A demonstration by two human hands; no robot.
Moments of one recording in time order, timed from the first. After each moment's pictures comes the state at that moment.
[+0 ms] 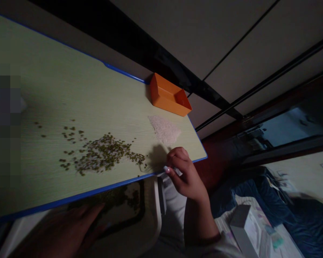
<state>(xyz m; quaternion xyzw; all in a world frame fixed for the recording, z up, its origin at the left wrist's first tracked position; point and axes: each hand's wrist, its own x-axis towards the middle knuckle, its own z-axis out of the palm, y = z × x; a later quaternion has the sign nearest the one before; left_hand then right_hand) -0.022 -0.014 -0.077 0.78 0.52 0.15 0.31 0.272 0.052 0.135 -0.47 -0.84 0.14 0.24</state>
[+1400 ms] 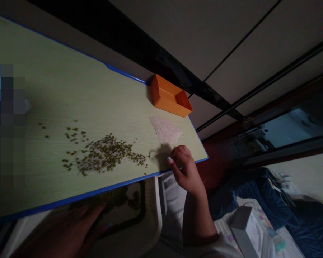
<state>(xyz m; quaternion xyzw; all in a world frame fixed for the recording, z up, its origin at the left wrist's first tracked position) -0.021 -0.016 -0.087 0.81 0.53 0.07 0.27 0.278 0.064 0.122 -0.53 -0.80 0.11 0.25</state>
